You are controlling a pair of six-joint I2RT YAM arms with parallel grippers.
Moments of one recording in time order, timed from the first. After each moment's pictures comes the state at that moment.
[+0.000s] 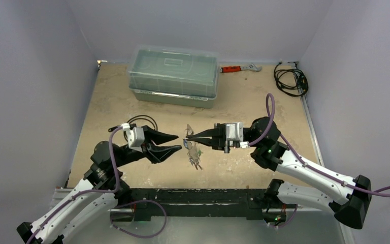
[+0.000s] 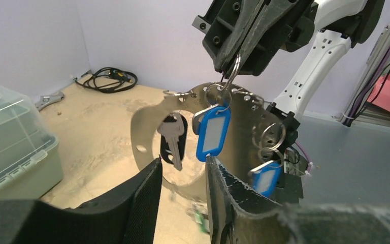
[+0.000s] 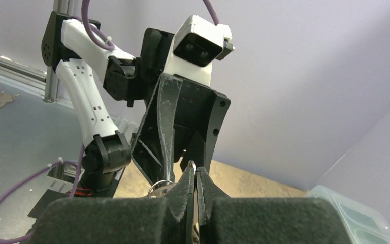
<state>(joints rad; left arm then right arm) -0.72 0.45 0.49 0.22 0.52 -0.21 0.94 0.95 0.80 0.49 -0.70 -0.21</state>
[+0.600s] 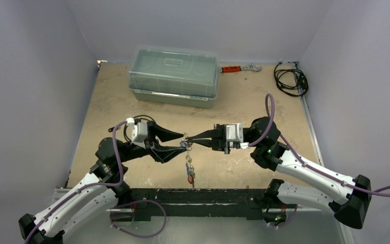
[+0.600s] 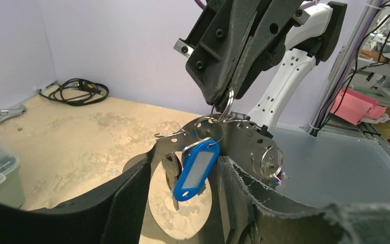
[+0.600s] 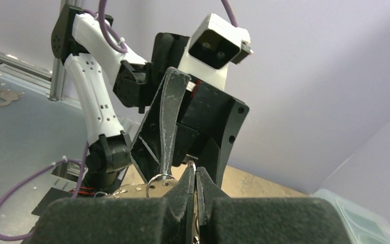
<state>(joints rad) -0.72 0.55 0.49 0.39 0.60 -0.32 0.94 0.95 0.80 0.49 -0.72 -0.22</state>
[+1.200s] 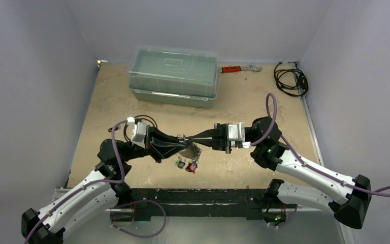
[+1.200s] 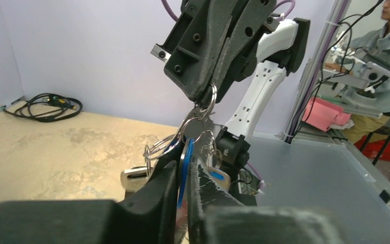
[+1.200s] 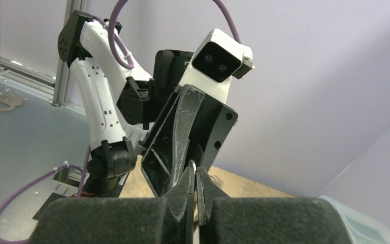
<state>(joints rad) -0.72 0.62 0.44 0.60 0.66 -0.44 0.94 0.96 0.80 0.53 -0.74 -0.19</state>
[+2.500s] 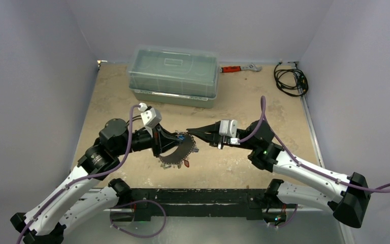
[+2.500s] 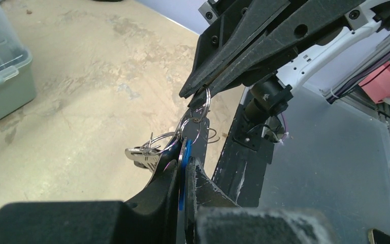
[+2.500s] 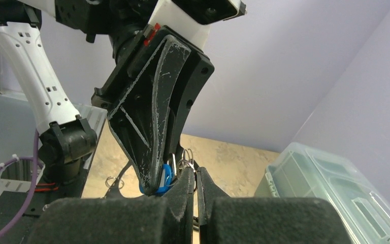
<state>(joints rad) -0.72 0.66 0.82 -0.27 0.50 -0.26 0.93 0.97 0.72 0.53 -0.51 -0.23</state>
